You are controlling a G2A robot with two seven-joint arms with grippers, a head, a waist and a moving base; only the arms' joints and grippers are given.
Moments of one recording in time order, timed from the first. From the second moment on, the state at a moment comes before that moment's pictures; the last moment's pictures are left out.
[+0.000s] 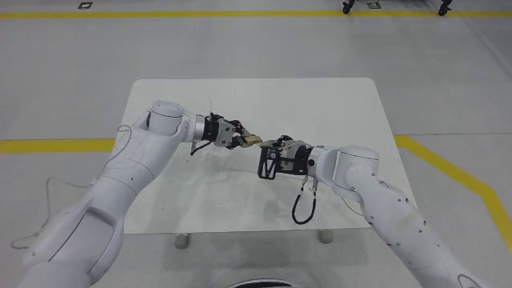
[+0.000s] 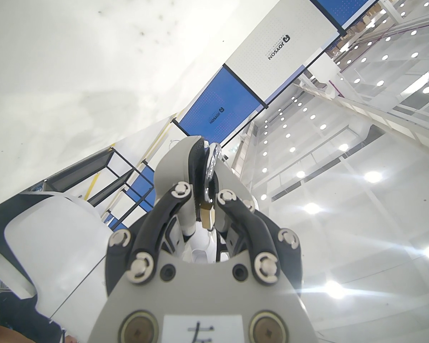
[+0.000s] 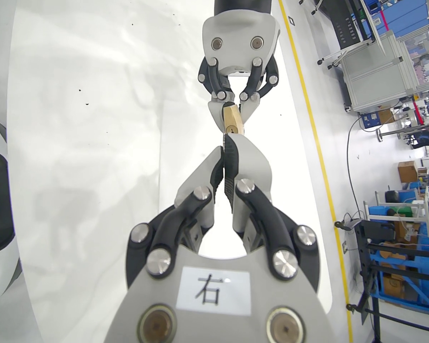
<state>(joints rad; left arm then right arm) 0.66 -1.23 -0.72 -0.86 -0.69 0.60 -1.10 -1.28 -1.11 1.04 -1.90 -1.61 -0.71 0.44</state>
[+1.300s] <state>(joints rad) 0.70 -1.21 -0.76 -0.92 -0.66 0.61 -1.08 -1.29 -1.12 1.01 -1.91 -1.66 -0.65 0.47</state>
